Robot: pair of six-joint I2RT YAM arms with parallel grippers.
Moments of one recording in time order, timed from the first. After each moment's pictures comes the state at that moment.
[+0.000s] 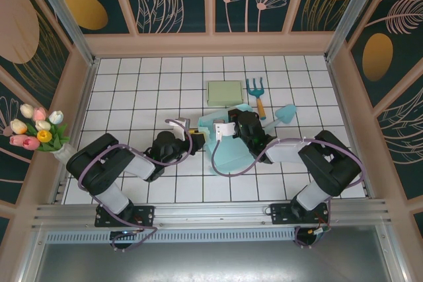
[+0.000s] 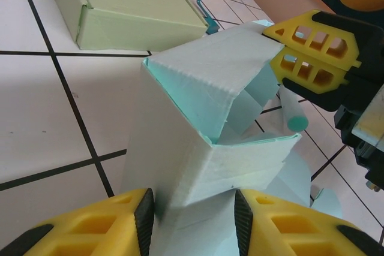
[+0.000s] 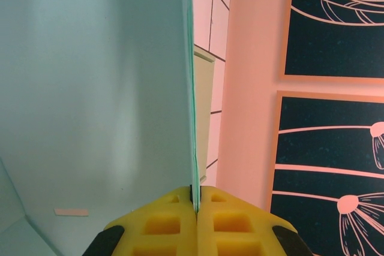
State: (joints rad) left arm -0.70 1.65 0.32 1.05 0.12 -0.56; right arm 0.72 1.57 0.57 0.63 0.26 -1.39
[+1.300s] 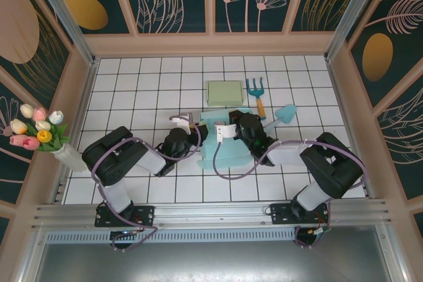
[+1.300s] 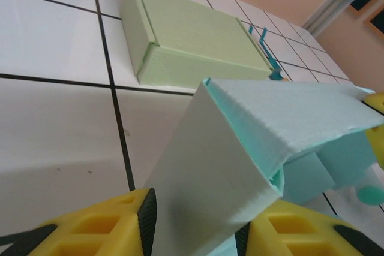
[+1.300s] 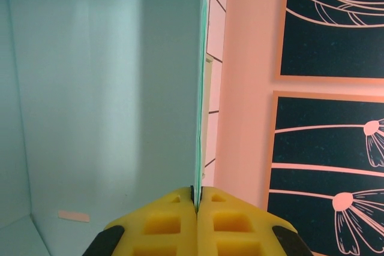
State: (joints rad) left arm -0.76 1.79 0.45 1.03 -0.19 -0.63; right arm 0.73 1.55 0.54 0.66 0.26 -1.39
